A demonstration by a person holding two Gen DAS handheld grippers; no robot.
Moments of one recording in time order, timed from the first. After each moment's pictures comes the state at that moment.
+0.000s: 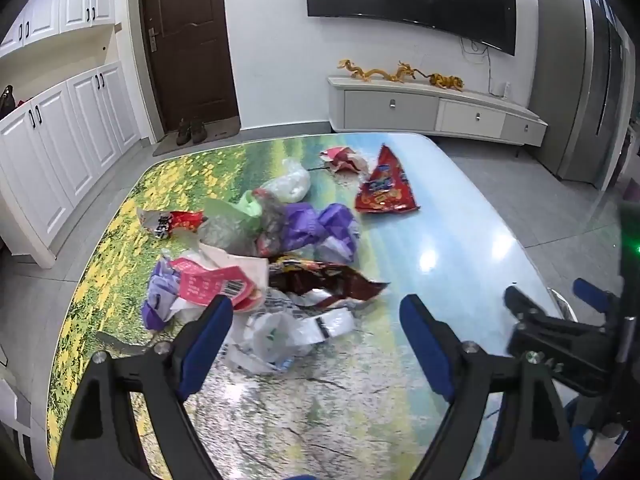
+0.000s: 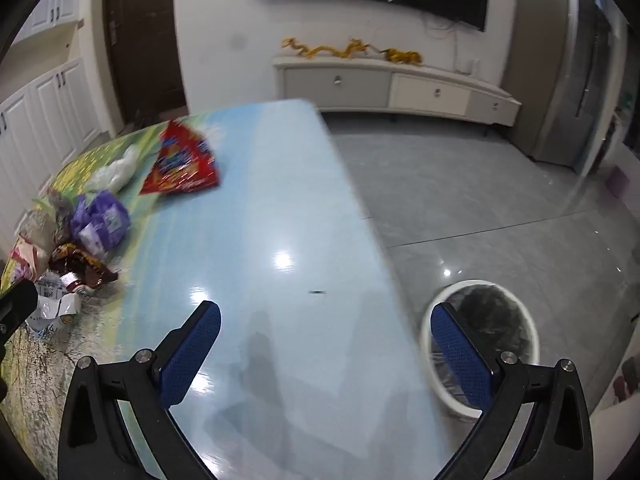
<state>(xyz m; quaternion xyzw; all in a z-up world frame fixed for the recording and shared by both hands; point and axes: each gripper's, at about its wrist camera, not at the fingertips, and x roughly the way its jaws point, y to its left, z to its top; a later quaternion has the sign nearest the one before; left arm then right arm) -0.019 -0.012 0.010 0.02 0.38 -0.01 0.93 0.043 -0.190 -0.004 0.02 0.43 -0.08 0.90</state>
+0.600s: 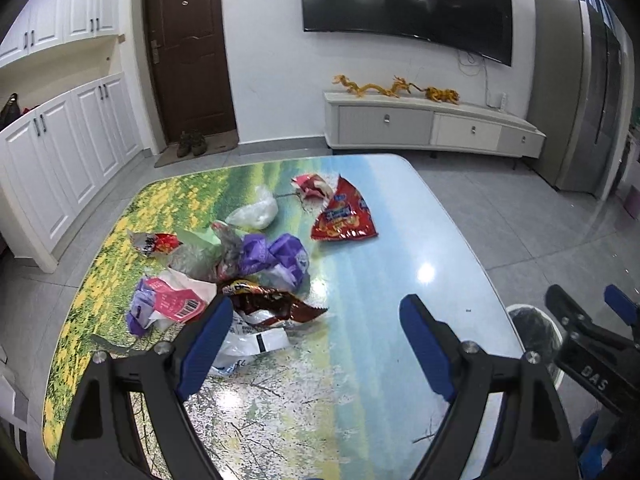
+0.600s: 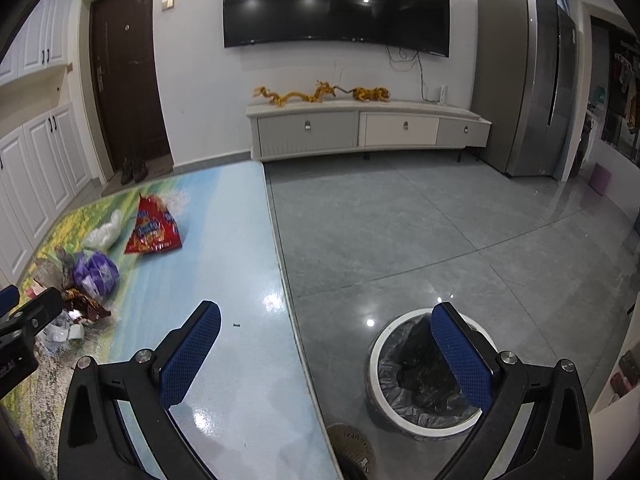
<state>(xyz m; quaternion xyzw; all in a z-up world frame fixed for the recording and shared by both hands) -0.027 -0.062 0.040 0.02 0.35 0.01 0.94 0.010 -0.249 0.043 0.05 0.35 -0.10 0.93</state>
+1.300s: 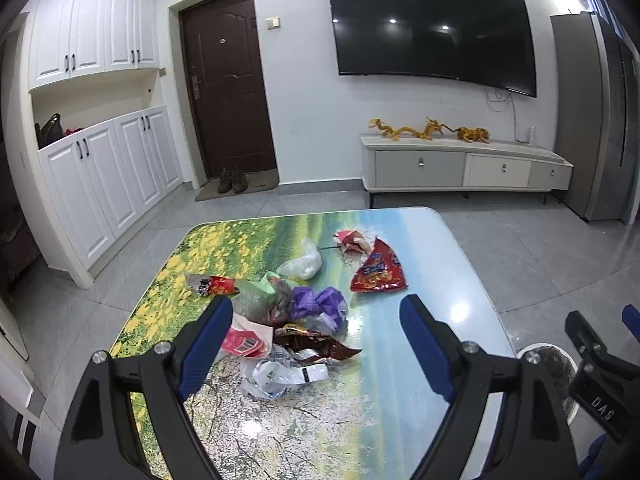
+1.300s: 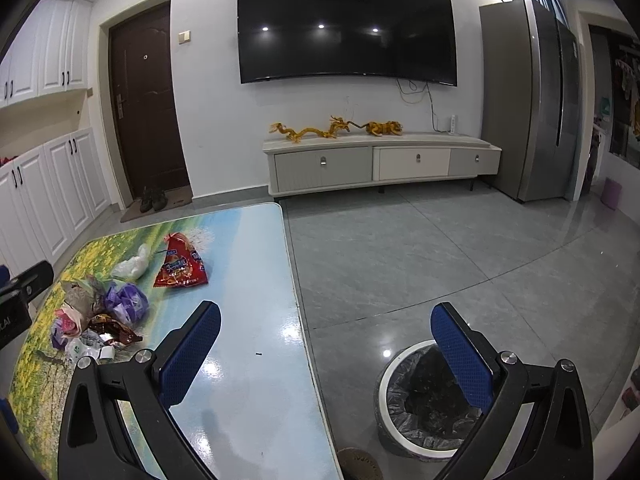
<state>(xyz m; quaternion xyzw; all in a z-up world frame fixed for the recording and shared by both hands) -0.051 -0.057 0.090 0.03 0.28 0.07 0.96 -0.007 -0.247 0.074 0.04 0.29 -0.08 0.95</state>
